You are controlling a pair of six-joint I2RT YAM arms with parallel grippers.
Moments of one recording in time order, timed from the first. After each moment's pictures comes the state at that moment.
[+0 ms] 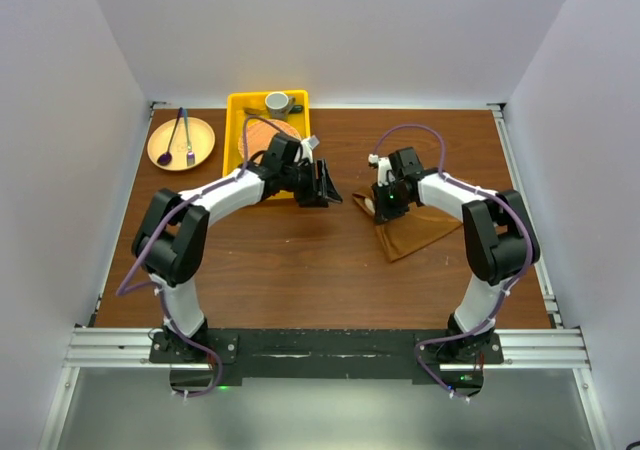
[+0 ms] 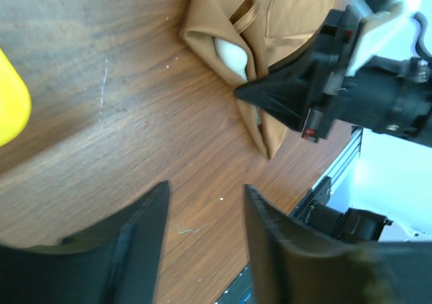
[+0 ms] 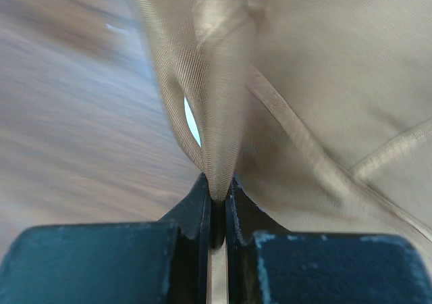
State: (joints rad) left arm -0.51 1.83 1.26 -0.21 0.52 -0.68; right arm 0.34 1.81 1.12 -0.47 -0.18 -0.01
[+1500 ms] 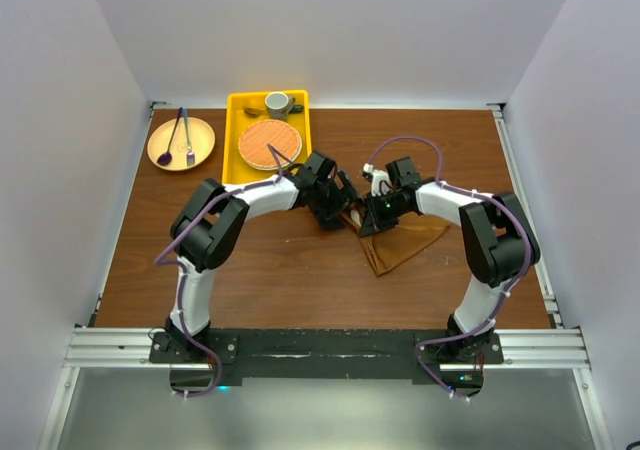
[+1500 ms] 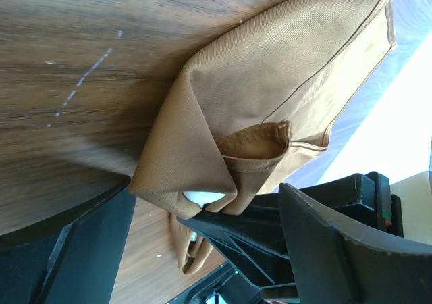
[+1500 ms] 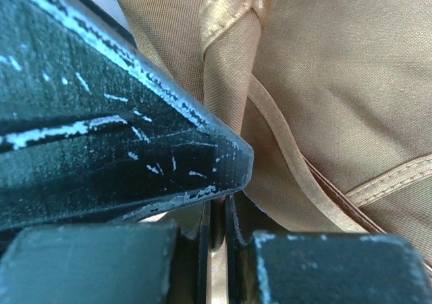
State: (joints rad) left arm -0.66 2.06 1.38 -0.22 0.31 -1.24; right arm 0.35 1.79 1.02 -0.37 -0.51 0.11
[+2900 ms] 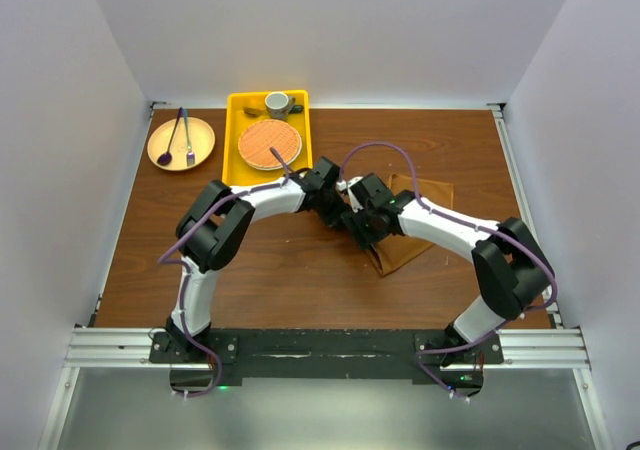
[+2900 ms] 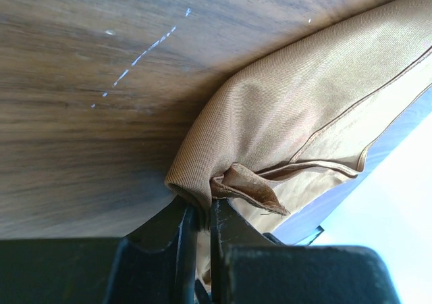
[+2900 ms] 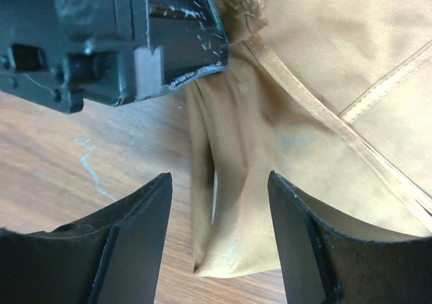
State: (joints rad) left arm -0.70 2.09 1.39 -0.32 0.20 -1.30; right arm 0.65 1.60 1.01 -0.53 0.07 0.07
